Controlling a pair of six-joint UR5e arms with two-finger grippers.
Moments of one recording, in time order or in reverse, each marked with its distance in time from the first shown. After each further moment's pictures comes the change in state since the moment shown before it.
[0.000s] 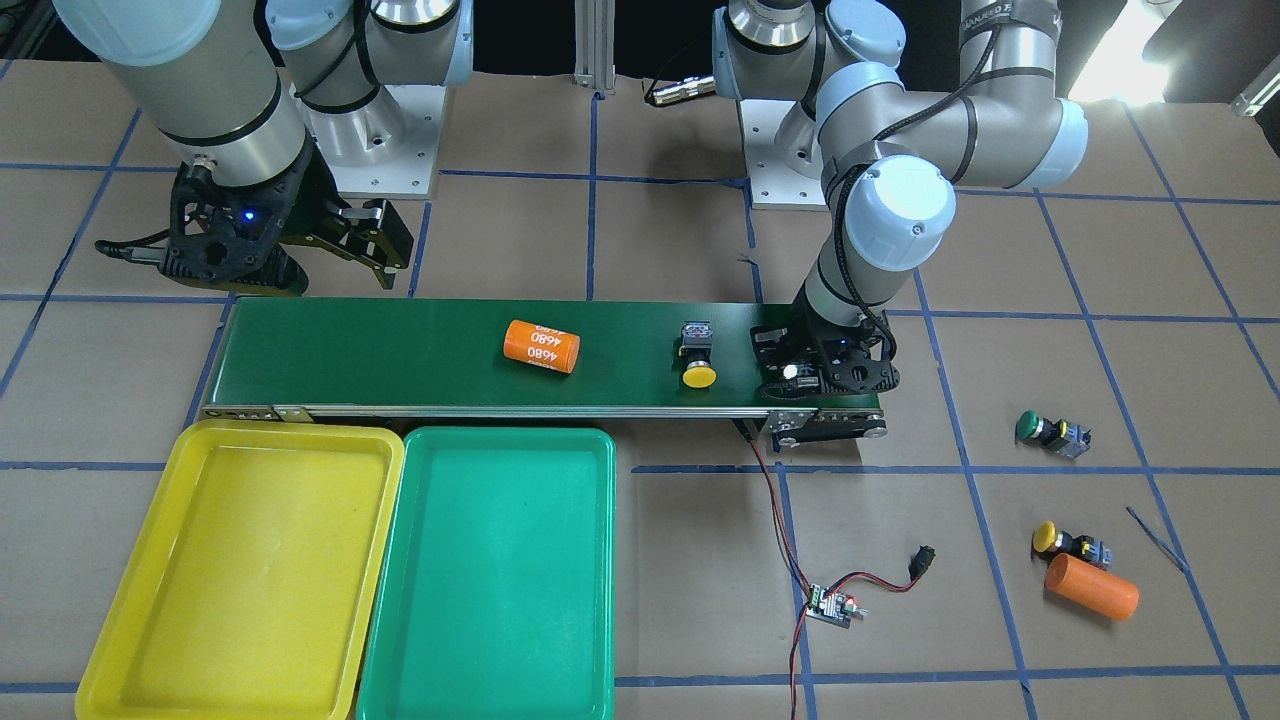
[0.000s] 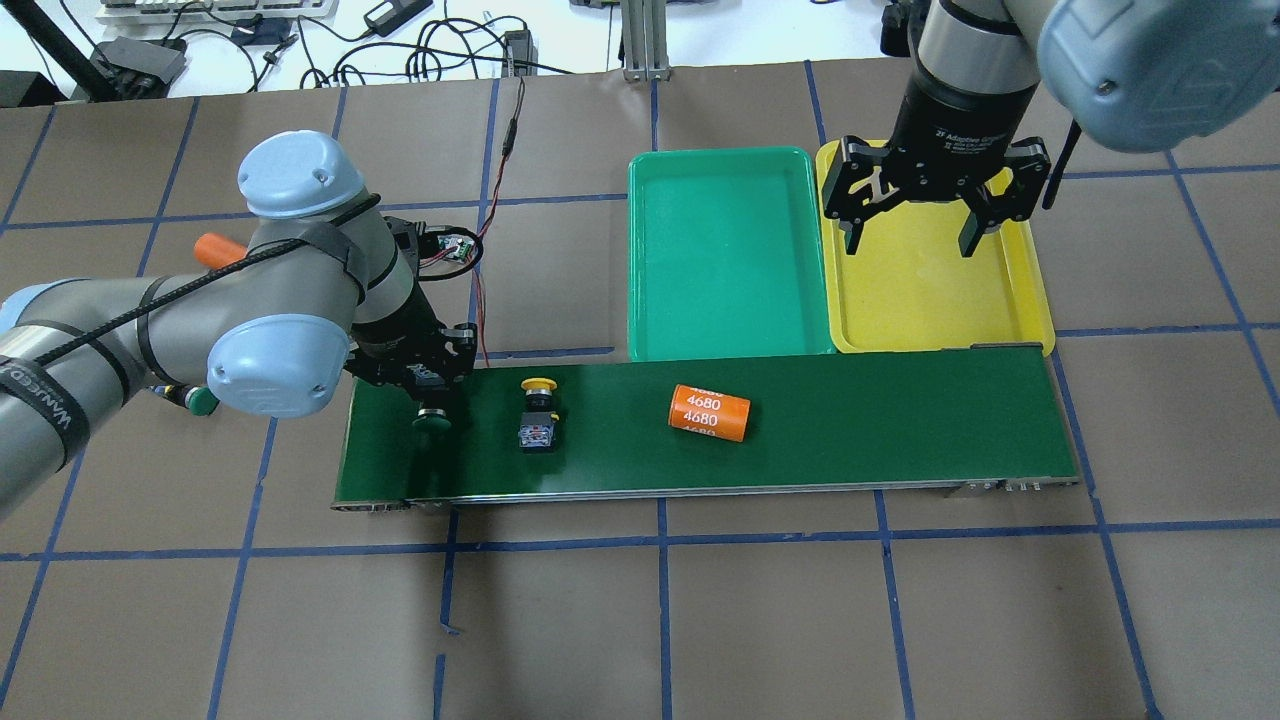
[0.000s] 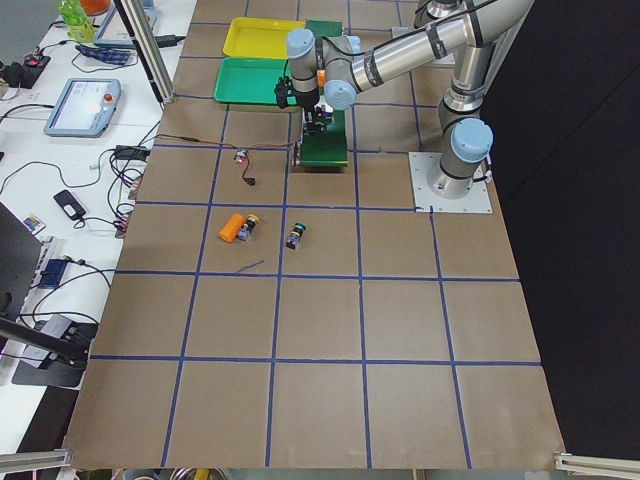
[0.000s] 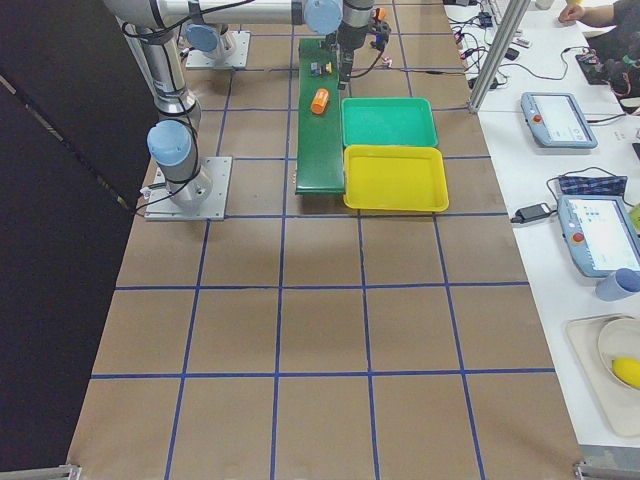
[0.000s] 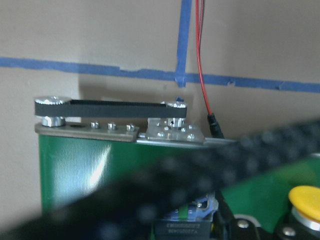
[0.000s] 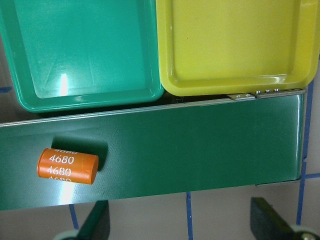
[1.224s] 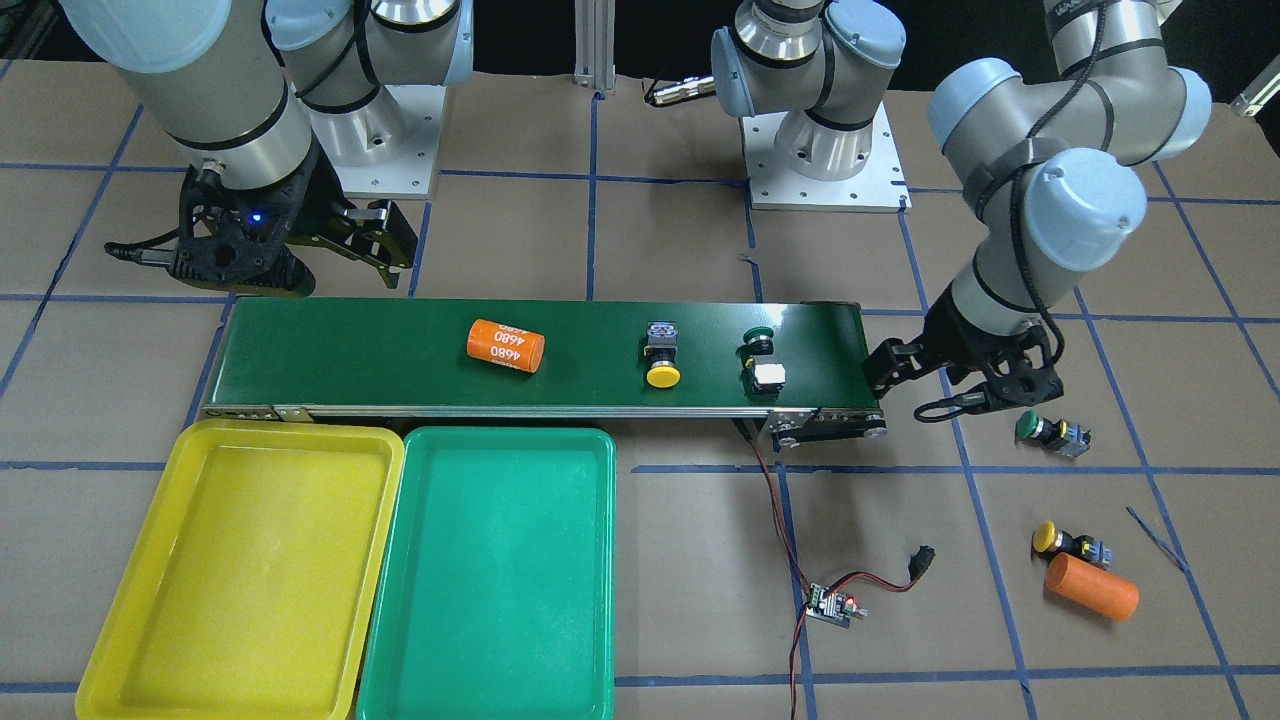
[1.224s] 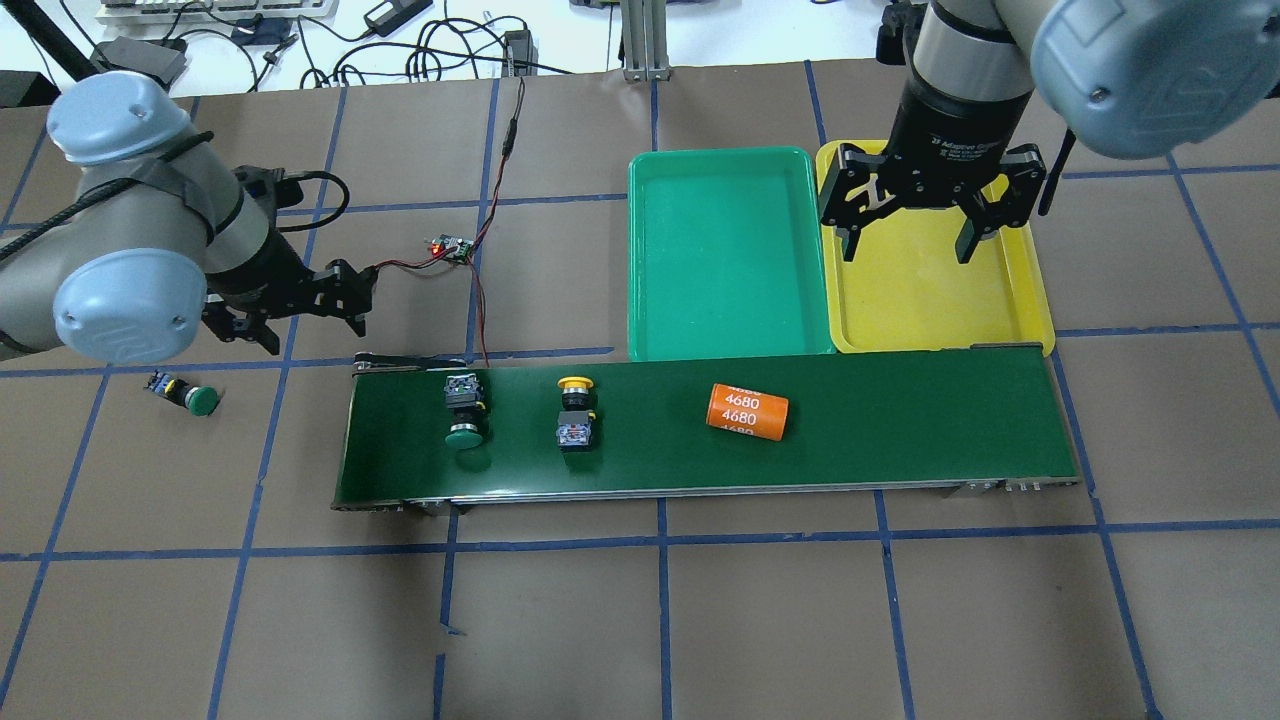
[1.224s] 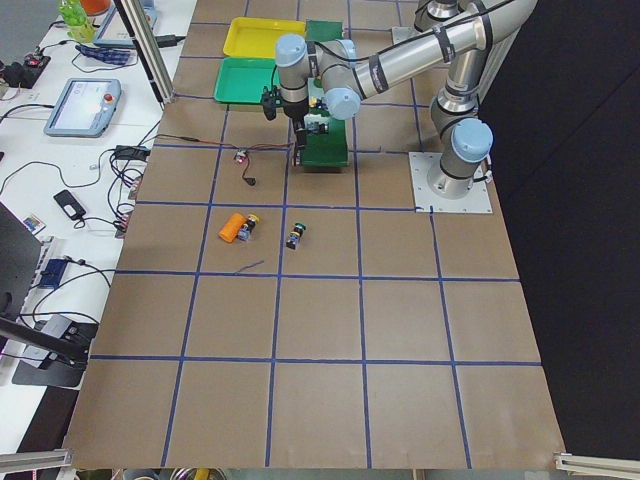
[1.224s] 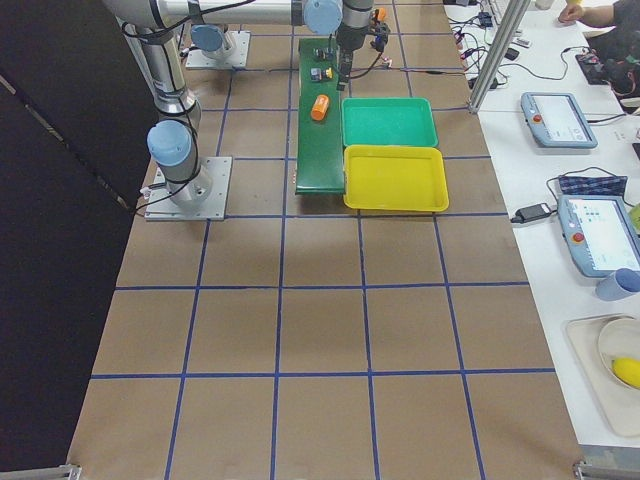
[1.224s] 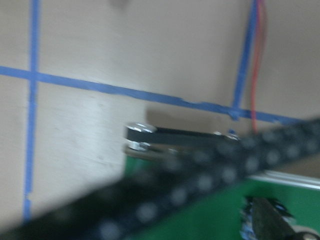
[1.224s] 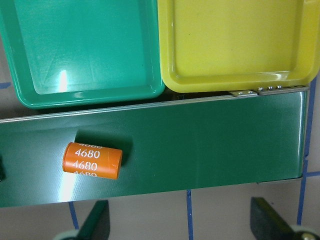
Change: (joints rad) left arm 0.274 0.011 0.081 -0.029 0.008 0.174; right arm 0.005 -0.001 0.009 0.001 0.000 0.000
